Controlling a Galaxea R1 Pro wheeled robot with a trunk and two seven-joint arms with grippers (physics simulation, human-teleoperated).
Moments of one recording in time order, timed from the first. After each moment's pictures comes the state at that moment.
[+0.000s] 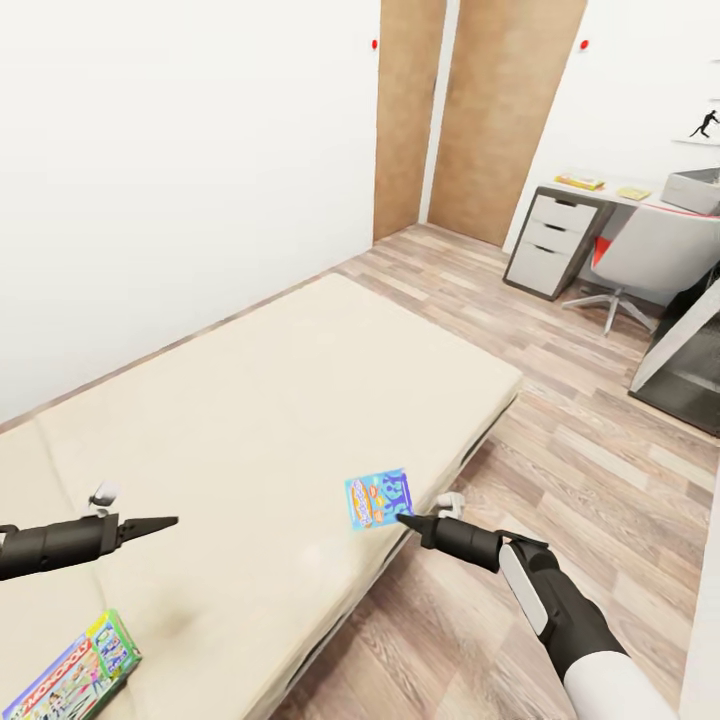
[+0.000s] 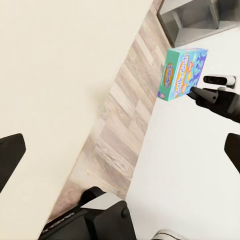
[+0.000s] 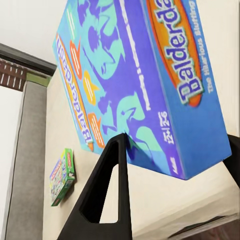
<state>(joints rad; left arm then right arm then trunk) -0.45 0.40 0.45 -1.24 -0.21 1.00 -1.56 -0.54 -0.05 0.03 -0.90 -0.35 0.52 0.84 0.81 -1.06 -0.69</state>
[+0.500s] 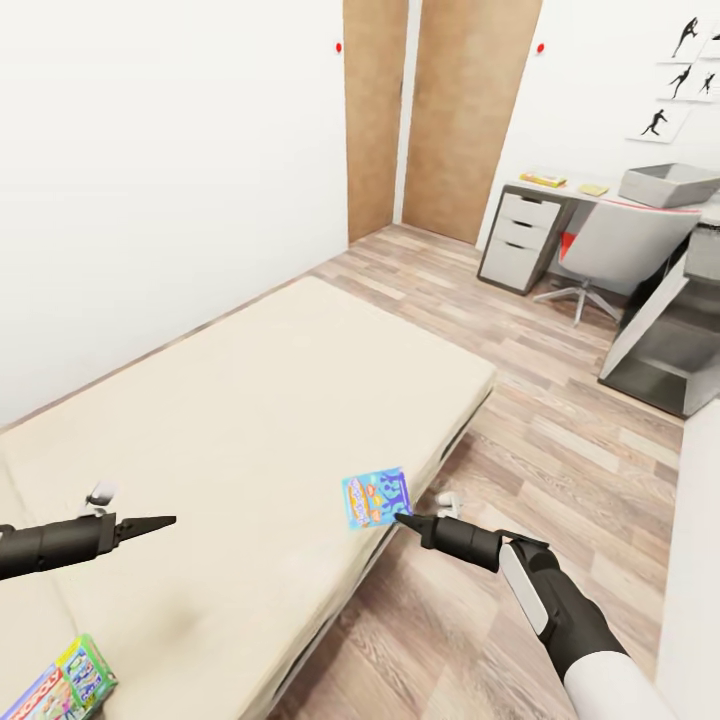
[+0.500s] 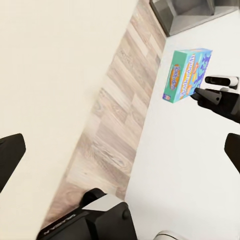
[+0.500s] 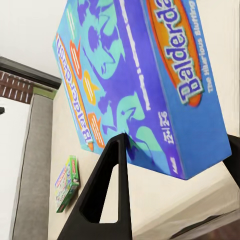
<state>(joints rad) -0.45 0.41 0.45 -1.24 -0.20 1.00 -1.56 -0.54 -0.05 0.03 -0.91 -0.35 0.51 0.88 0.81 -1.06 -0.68</state>
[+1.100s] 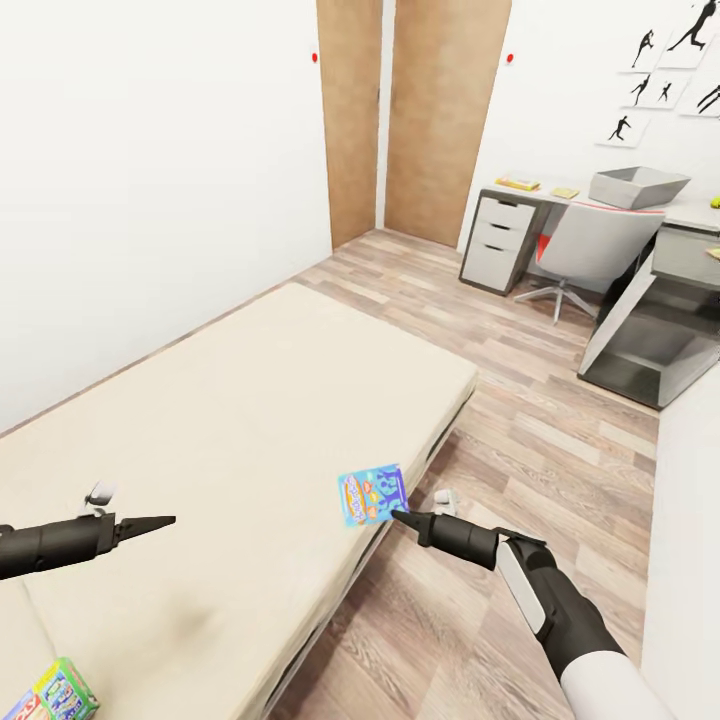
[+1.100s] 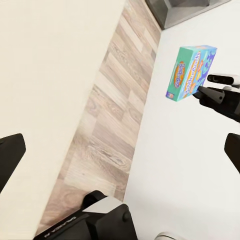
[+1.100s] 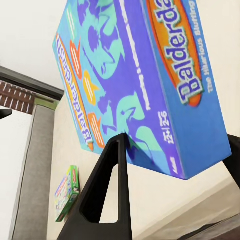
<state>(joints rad) -0.45 0.41 0.46 -1.24 -0.20 1.00 -1.56 -0.54 -0.04 0.04 -0.92 -0.35 0.51 0.89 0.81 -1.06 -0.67</state>
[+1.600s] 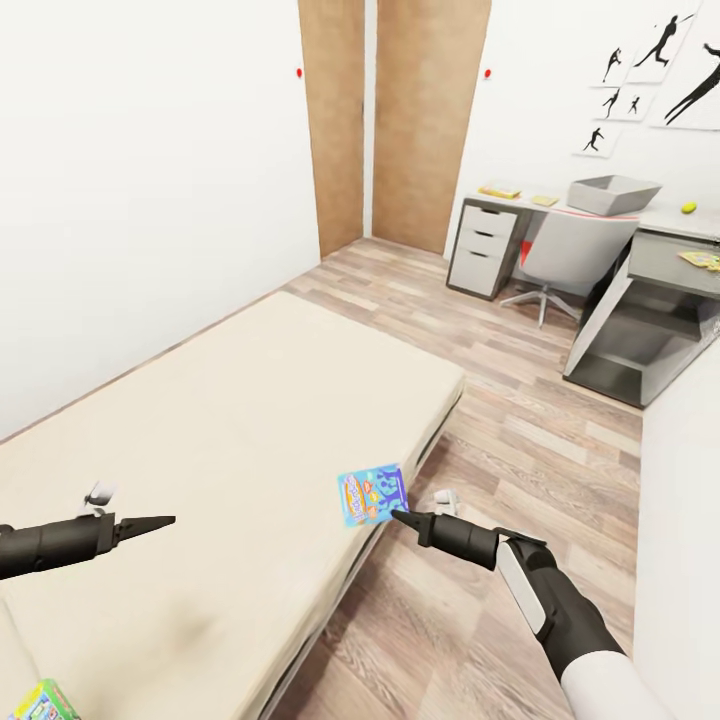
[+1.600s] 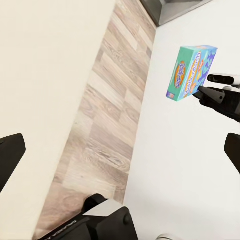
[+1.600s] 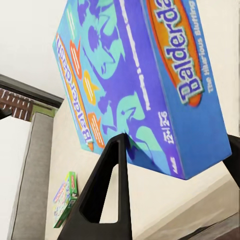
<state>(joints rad) -0.45 0.41 0.46 -1.24 -0.20 1.00 -1.56 -0.54 -0.04 0.04 -0.92 -0.35 0.50 0.90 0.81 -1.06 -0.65</state>
